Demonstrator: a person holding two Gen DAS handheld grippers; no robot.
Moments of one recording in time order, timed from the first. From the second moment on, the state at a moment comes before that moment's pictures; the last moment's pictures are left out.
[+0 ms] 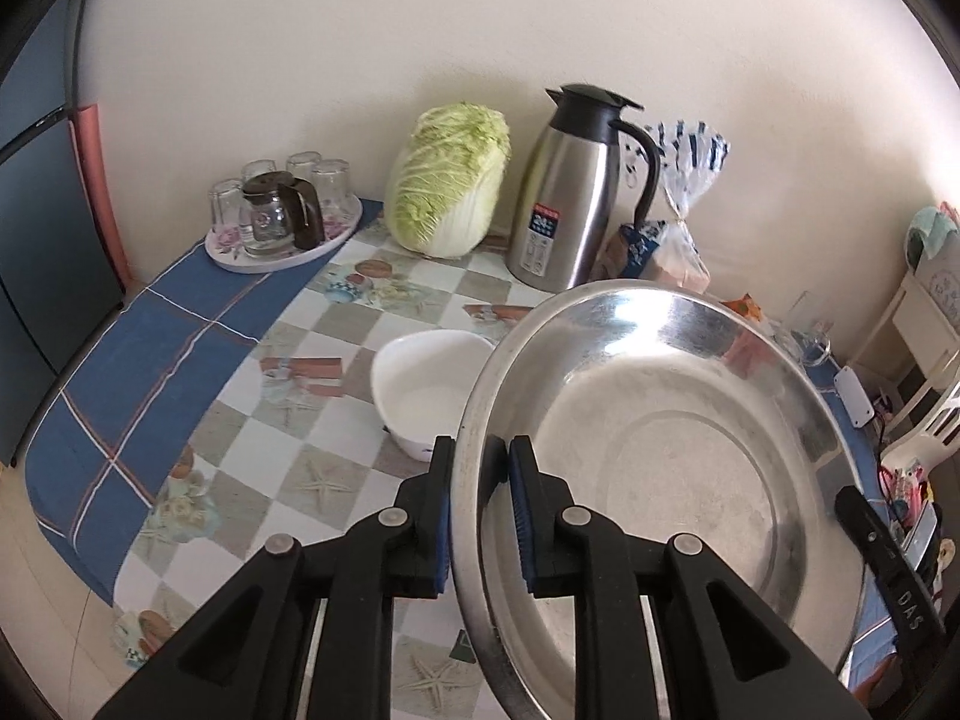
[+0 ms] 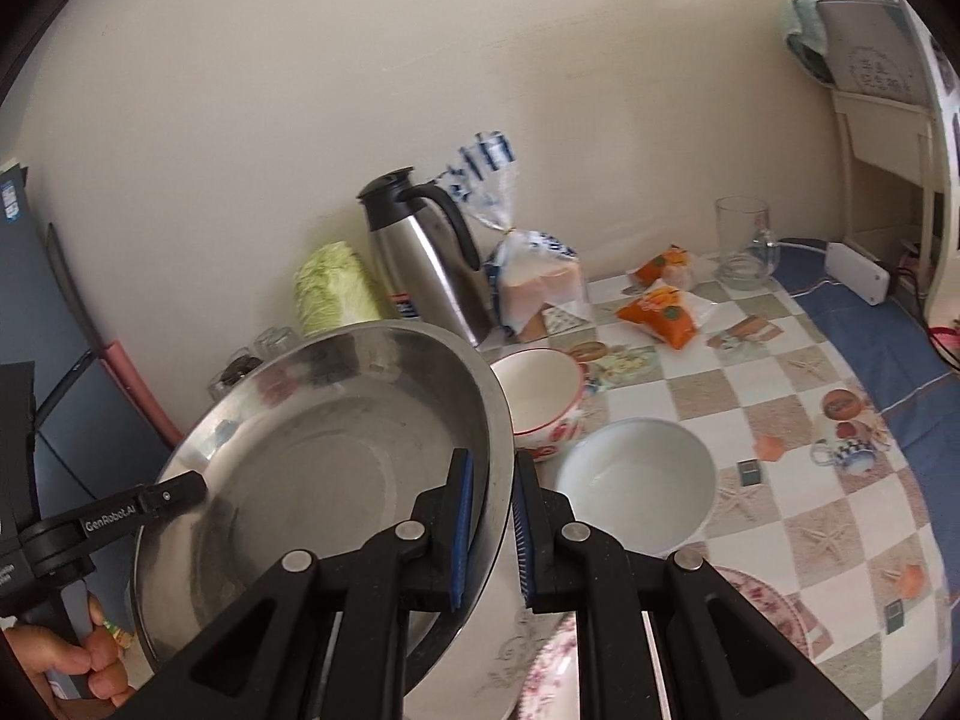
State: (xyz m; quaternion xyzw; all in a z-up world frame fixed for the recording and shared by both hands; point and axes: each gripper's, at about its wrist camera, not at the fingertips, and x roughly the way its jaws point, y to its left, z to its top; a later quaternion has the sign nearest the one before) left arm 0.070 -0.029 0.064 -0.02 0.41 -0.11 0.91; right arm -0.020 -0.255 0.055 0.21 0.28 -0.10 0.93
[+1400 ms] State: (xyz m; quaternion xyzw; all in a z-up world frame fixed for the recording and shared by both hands) left arm 0.082 -0.037 -0.019 -0.02 0.53 -0.12 0.84; right arm 0.001 -0.255 -0.010 0.14 0.44 -0.12 0.88
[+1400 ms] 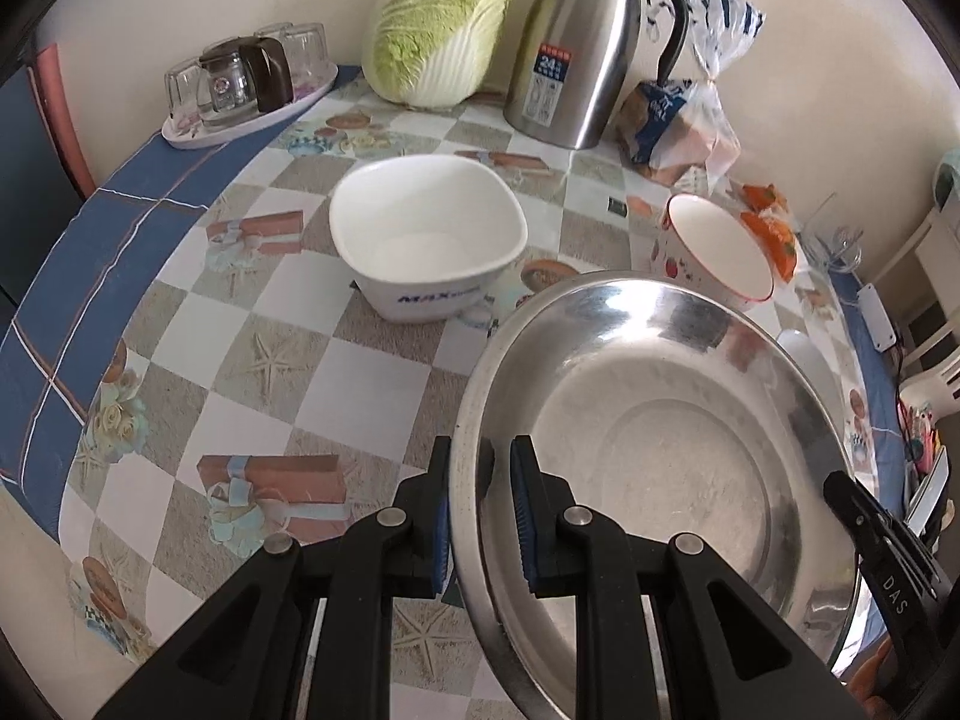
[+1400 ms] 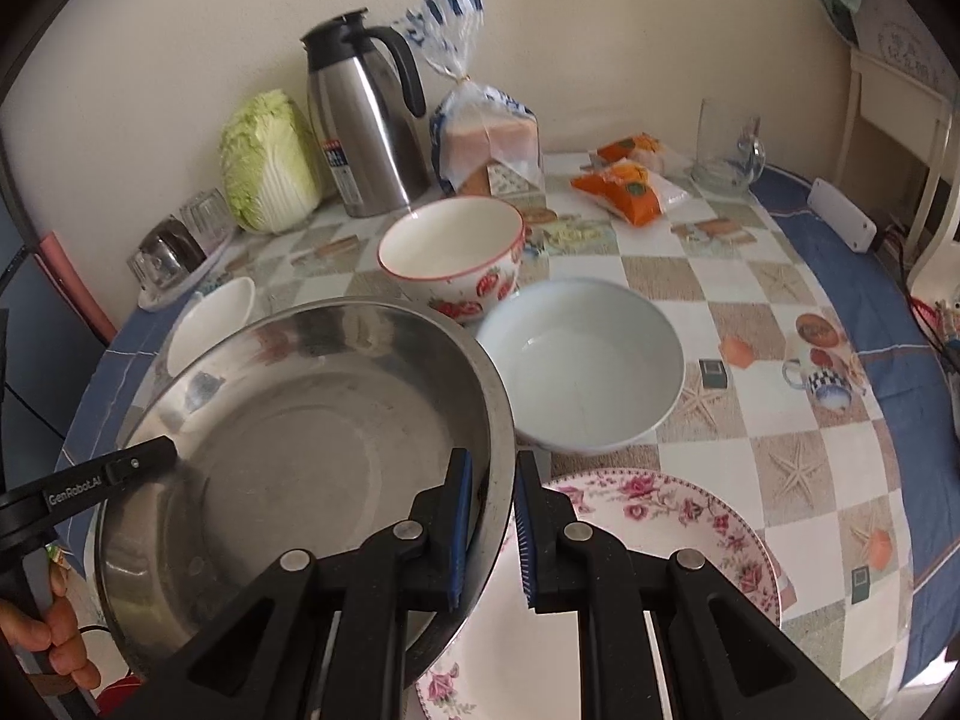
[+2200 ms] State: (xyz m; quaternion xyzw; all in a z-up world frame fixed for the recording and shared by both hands) left arm 0.096 -0.029 -0.050 -0.02 0.57 -0.09 0.82; right arm 0.016 -0.246 -0.042 0.14 0.48 -0.10 0.86
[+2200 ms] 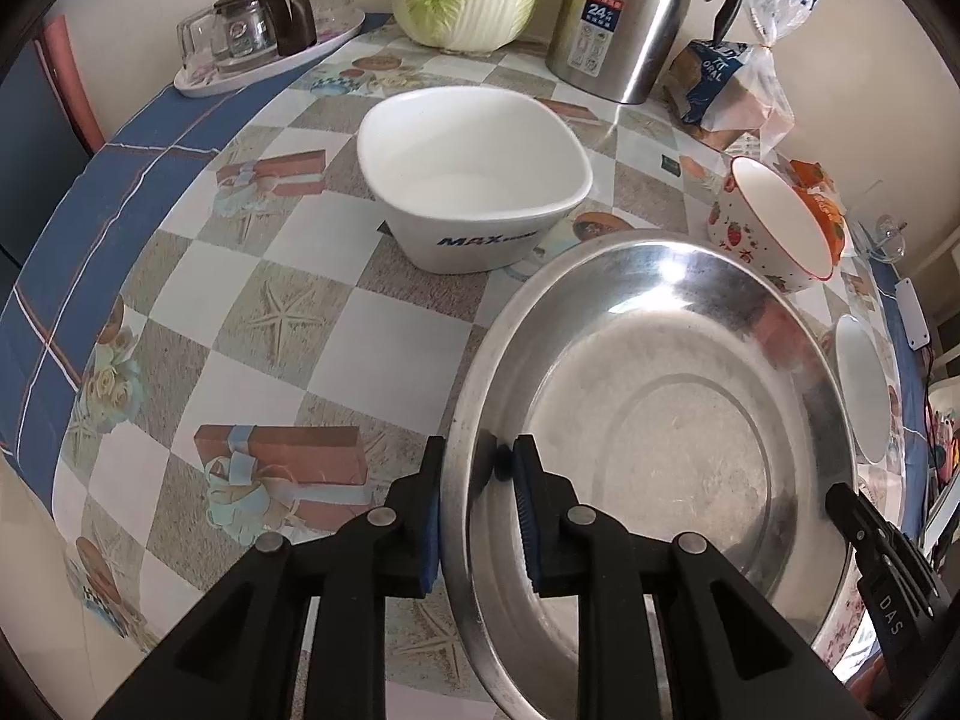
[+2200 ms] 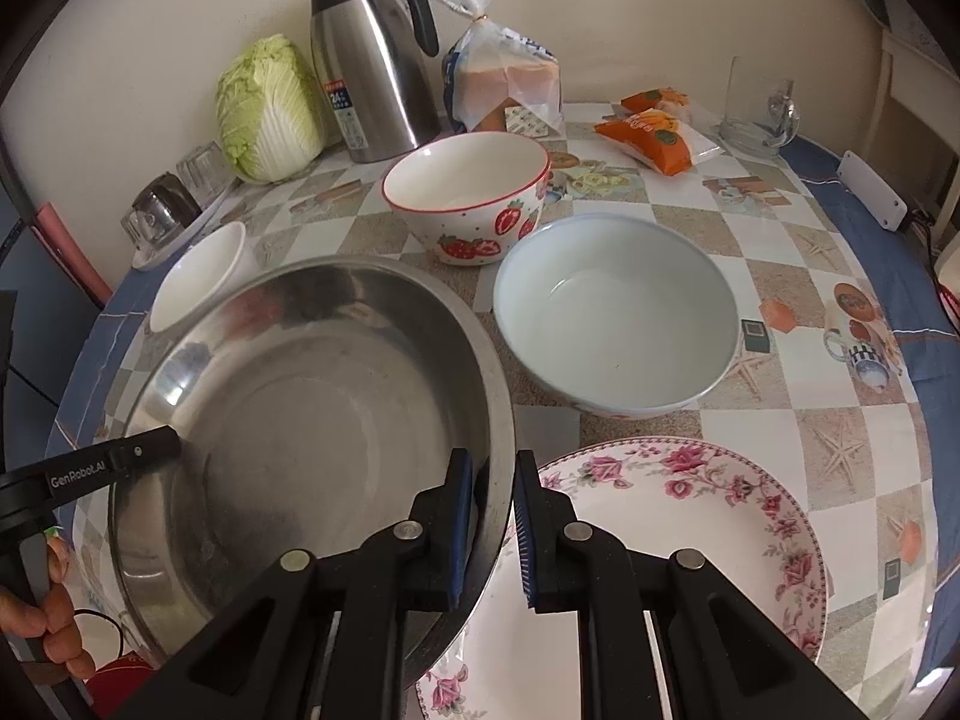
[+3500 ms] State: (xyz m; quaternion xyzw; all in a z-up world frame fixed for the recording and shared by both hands) left arm 0.095 -0.035 -0.057 0.00 0.59 -0.09 0.80; right arm 0.013 -0.253 -0.033 0.16 0.47 -0.11 0.86
